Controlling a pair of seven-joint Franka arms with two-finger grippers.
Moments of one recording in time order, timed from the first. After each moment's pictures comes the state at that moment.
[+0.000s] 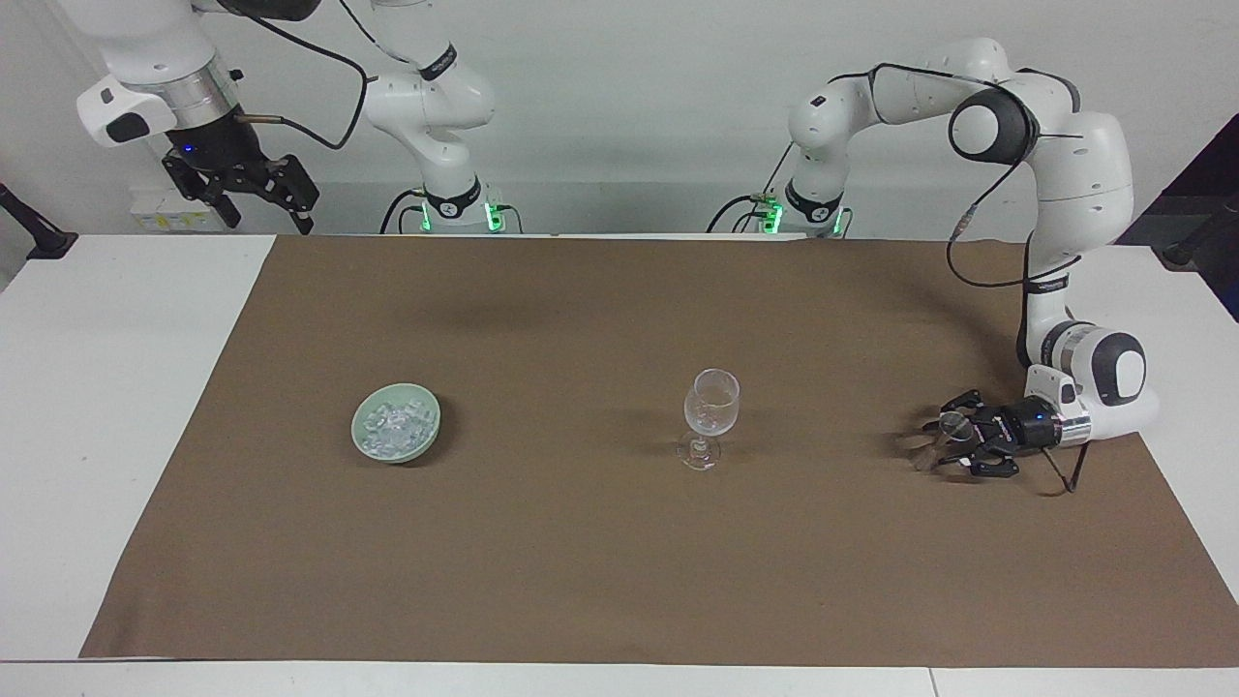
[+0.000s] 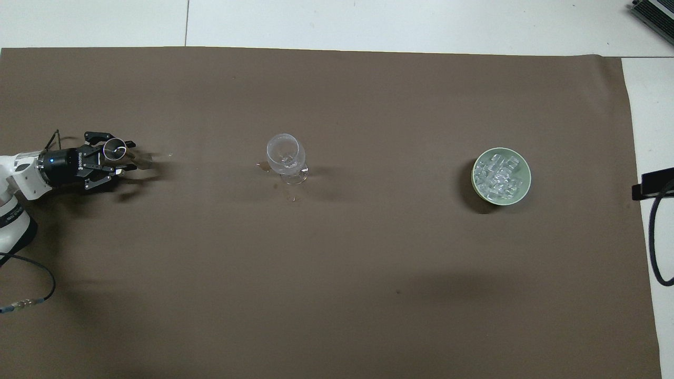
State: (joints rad) left arm 0.57 0.86 -0.18 -1.53 -1.21 1.46 2.27; right arm 0.07 -0.08 -0.18 -1.59 -0.03 1.48 0.02
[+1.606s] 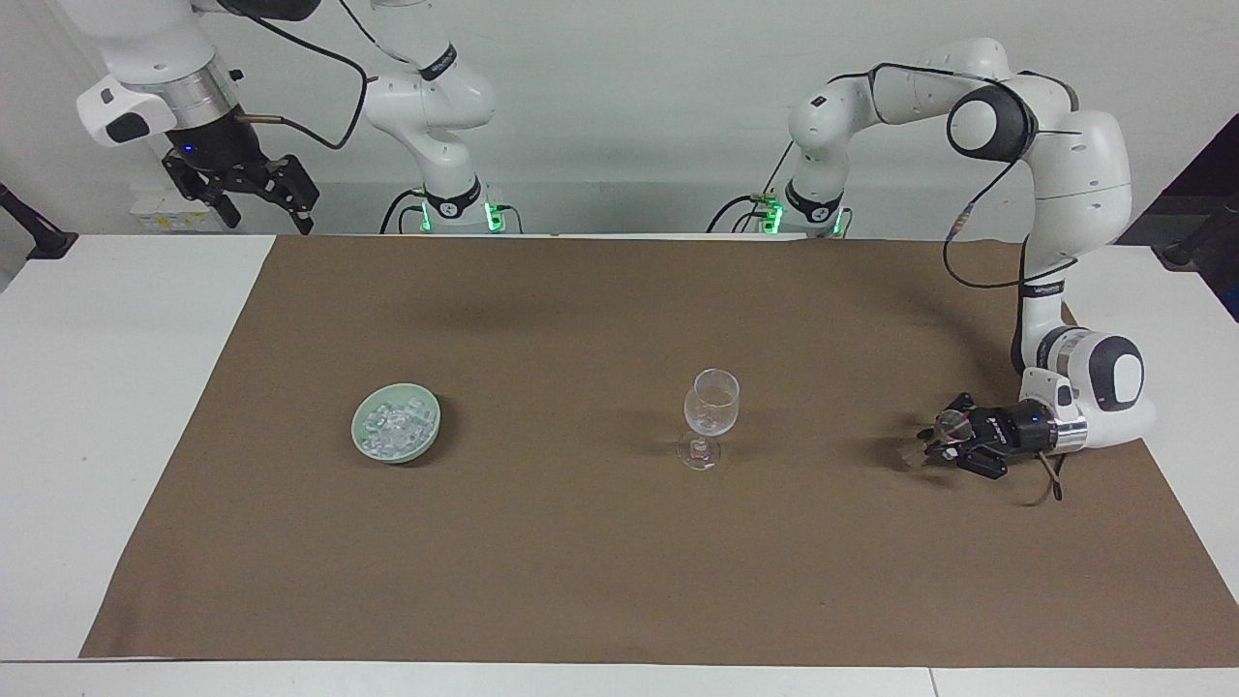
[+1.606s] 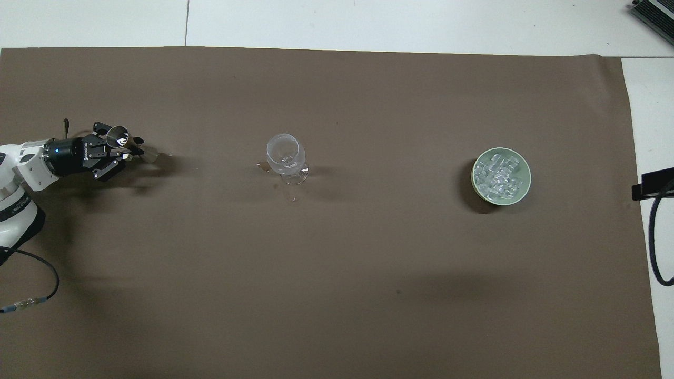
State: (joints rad) left arm 0.58 0.84 -0.28 -1.49 -1.22 1.45 2.28; right arm 0.07 -0.08 -0.18 -1.59 -0.03 1.48 0.02
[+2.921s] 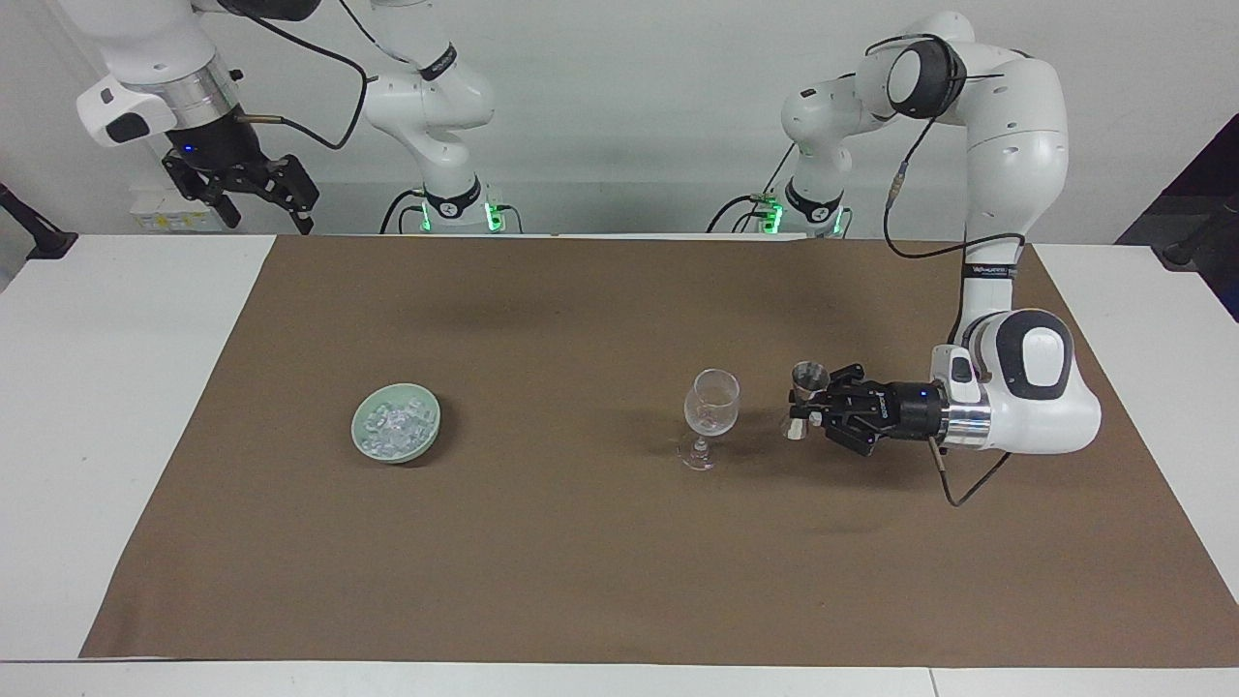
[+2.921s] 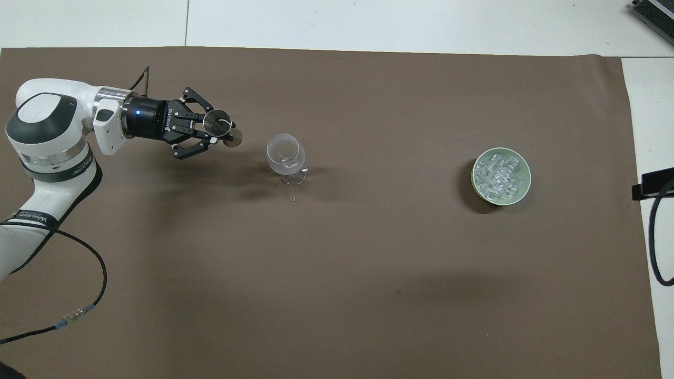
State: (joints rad) left arm 0.24 0.65 -0.29 -1.49 -1.22 1.54 2.22; right arm 0.07 -0.08 -0.18 -1.59 -0.03 1.48 0.02
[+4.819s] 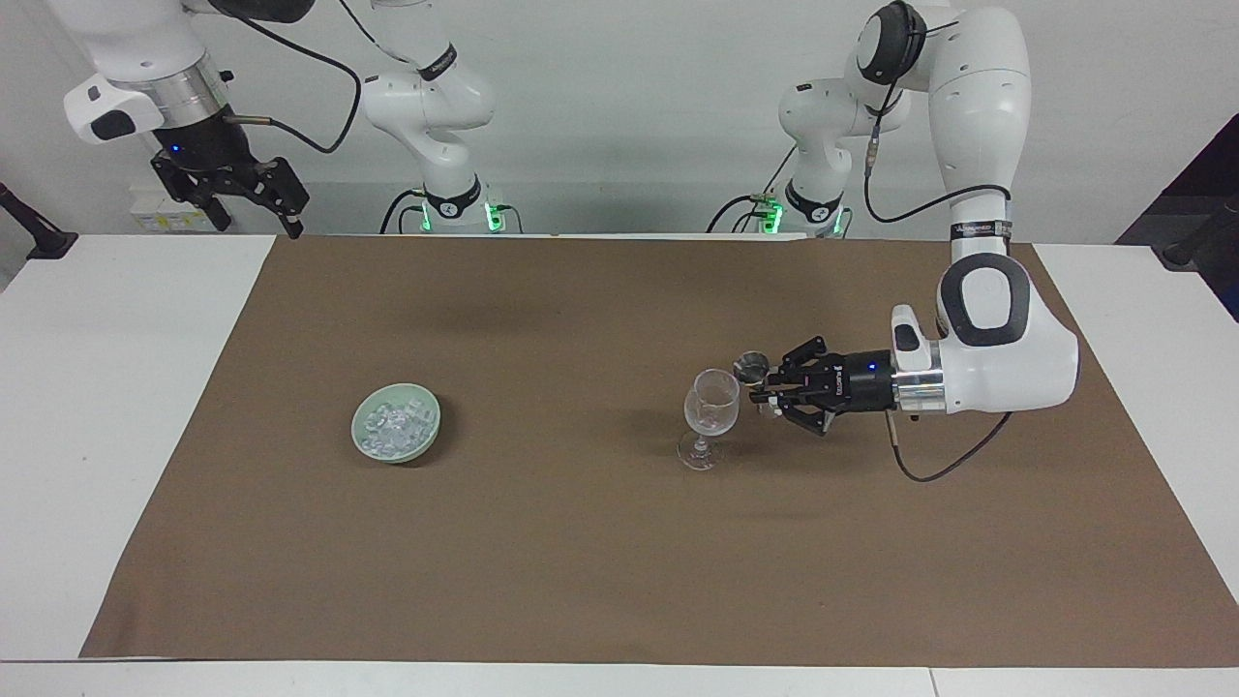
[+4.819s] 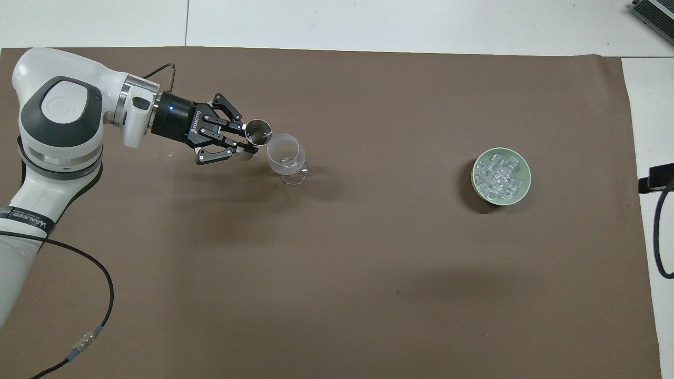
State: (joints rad) left arm 0.04 0.50 -0.19 -1.51 -0.99 1.67 1.91; right arm 0.05 -0.08 -0.18 -1.59 -0.03 1.52 0.02
